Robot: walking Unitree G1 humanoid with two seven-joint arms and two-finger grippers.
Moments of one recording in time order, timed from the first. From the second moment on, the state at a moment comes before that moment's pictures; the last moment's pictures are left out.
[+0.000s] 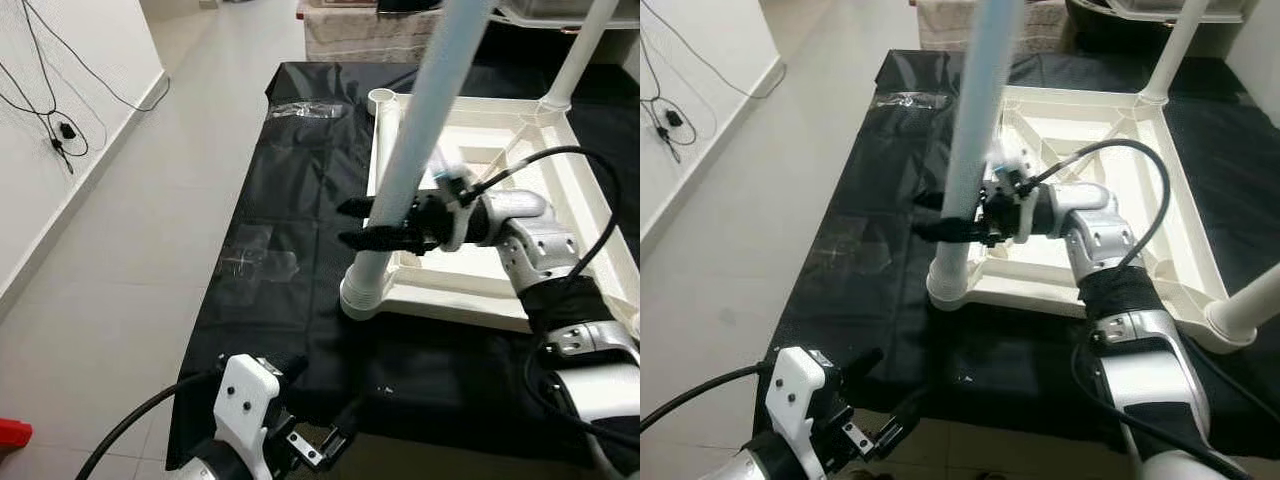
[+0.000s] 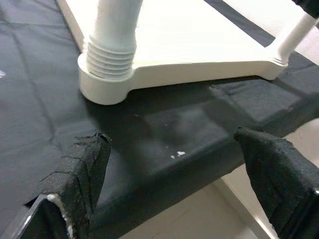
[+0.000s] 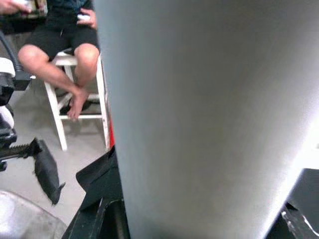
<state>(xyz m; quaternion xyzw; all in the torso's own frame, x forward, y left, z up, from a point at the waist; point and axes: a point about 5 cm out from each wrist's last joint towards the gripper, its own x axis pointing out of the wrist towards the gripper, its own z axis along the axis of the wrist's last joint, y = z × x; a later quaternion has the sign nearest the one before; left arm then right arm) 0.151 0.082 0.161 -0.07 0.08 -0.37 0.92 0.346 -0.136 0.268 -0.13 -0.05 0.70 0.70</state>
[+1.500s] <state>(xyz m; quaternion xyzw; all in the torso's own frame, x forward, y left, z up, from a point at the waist) 0.169 0.084 0.153 -0.05 0.07 -0.36 0.93 0.344 -0.146 0.232 0.00 -0.09 0.40 0.91</state>
